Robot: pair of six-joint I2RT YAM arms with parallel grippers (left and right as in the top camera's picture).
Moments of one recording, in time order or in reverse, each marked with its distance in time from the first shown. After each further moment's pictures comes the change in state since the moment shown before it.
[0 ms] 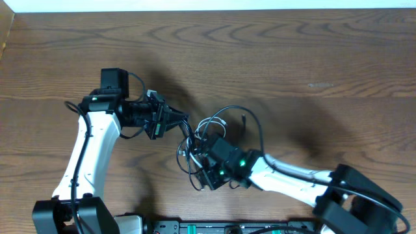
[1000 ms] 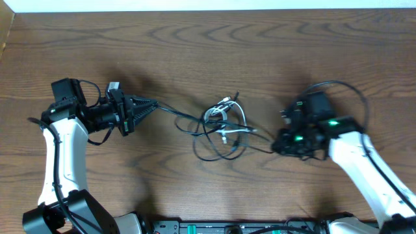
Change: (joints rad) left arm 0.311 0.000 -0.020 0.018 0.225 0.260; right arm -0.755 -0.324 0.010 -0.567 -0.064 -0.242
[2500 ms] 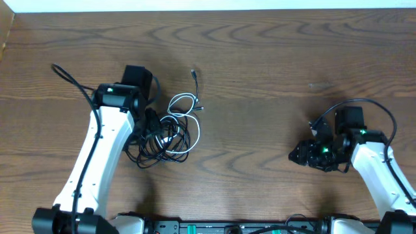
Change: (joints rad) left arm -0.513 -0.014 0.198 -0.409 -1.387 0.106; right arm -0.281 -0.023 -0.163 0.012 -0.074 -0.205
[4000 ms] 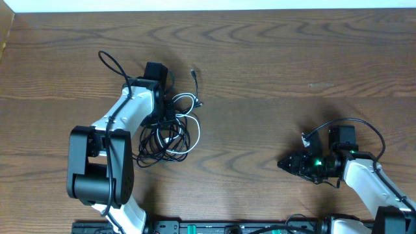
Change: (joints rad) left arm -0.003 0.389 -0.090 0.520 0.146 0.263; right arm 0.000 -0.004 -0.232 0.295 -0.203 0.112
